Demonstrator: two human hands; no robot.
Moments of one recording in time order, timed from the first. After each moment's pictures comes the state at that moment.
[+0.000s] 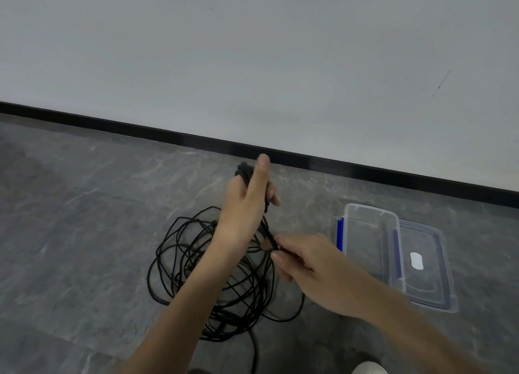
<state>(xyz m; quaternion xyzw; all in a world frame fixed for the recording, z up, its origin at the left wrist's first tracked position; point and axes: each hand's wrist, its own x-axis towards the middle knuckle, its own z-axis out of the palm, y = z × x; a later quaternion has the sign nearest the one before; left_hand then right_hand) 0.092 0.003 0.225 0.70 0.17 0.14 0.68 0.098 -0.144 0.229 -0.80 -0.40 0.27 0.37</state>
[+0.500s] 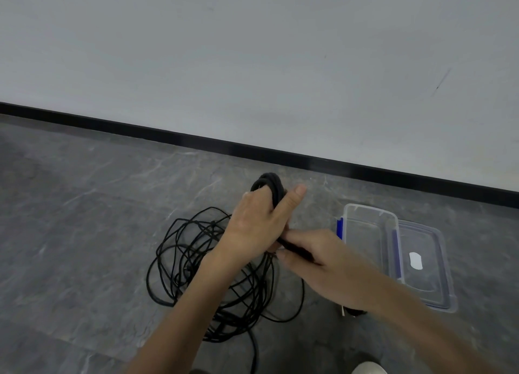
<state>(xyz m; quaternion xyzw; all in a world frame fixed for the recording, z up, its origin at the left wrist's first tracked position) 0.090 -0.001 0.216 0.86 0.06 0.06 0.50 0.109 -0.150 0.226 -0.78 -0.39 0.28 0.40</state>
